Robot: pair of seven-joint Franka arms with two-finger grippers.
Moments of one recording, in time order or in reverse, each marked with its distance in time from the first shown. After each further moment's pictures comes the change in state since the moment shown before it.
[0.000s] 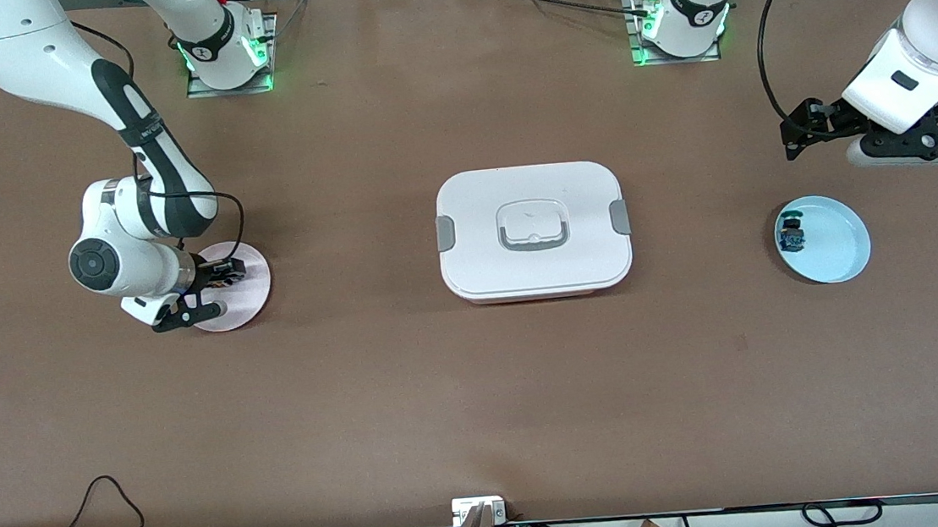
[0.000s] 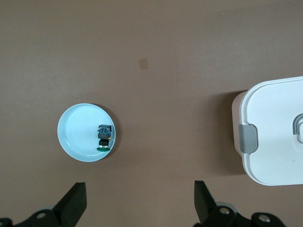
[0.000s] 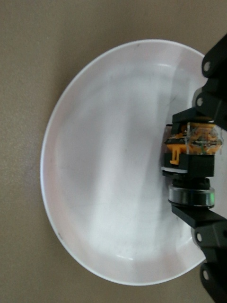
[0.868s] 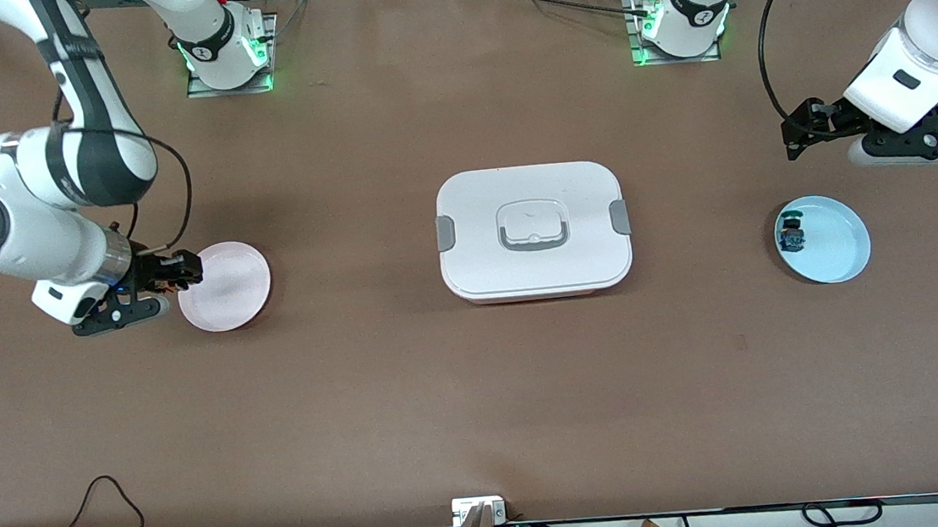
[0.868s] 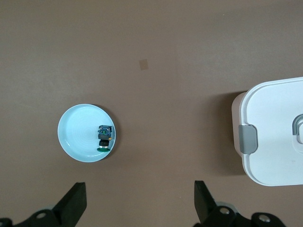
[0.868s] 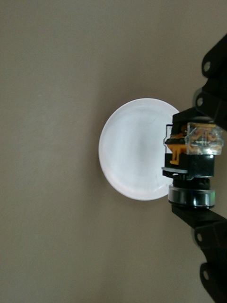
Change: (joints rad) left arm 0.000 0.001 0.000 0.003 0.000 0.000 0.000; right arm 0.000 -0.244 0.048 0.189 0.002 -0.283 0.003
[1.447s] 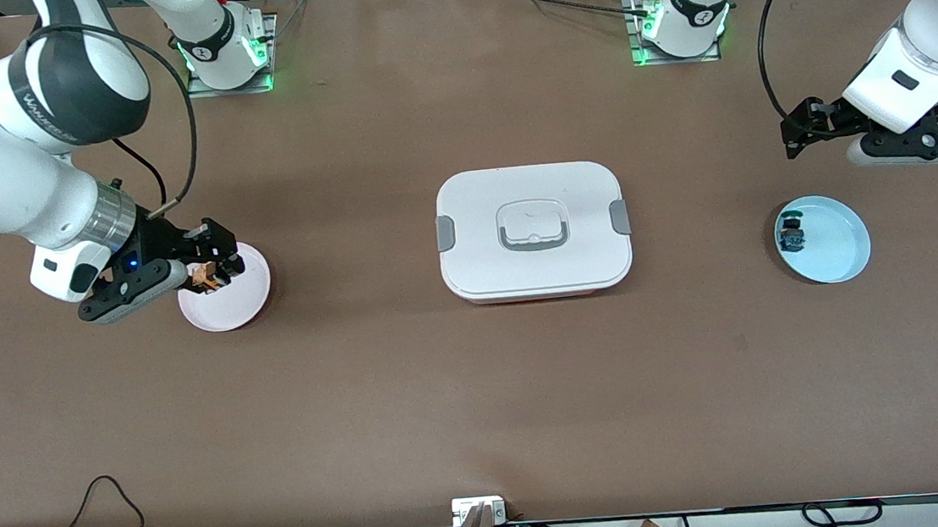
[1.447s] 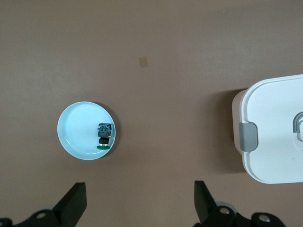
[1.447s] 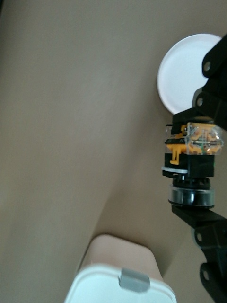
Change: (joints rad) left arm 0.000 0.000 0.000 0.000 -0.008 -0.016 0.000; right arm 0.008 -0.045 0.101 0.143 0.254 -0.020 -0.153
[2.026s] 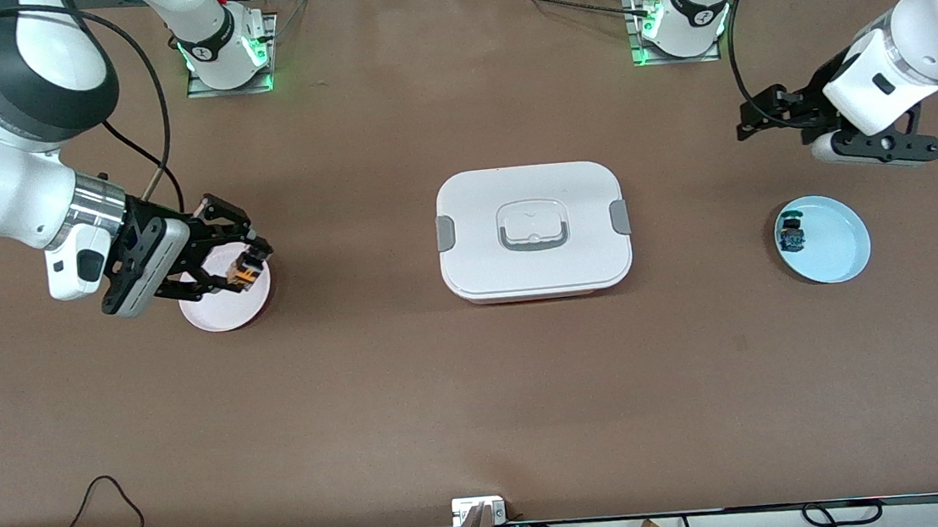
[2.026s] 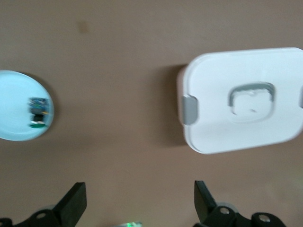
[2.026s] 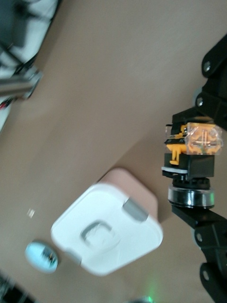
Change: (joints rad) left arm 0.001 0.018 0.003 0.001 -0.286 -0.113 -0.008; right arm 0.001 0.001 0.001 0.009 0.387 0.000 -0.526
